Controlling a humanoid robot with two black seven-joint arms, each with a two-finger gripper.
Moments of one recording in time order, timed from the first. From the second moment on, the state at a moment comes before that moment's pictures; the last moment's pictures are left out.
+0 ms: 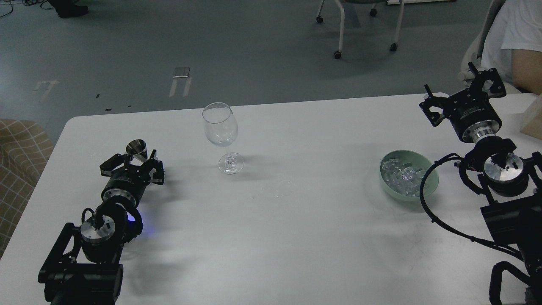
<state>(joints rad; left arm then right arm) -0.23 0.06 -1.60 -0.96 0.00 -0.10 0.07 0.48 -0.14 1.58 0.82 -0.26 0.26 -0.04</state>
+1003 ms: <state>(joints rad) -0.23 0.05 -1.60 -0.91 -0.01 -0.16 0.05 0.47 -0.14 1.58 0.81 -0.26 0.26 -0.04</state>
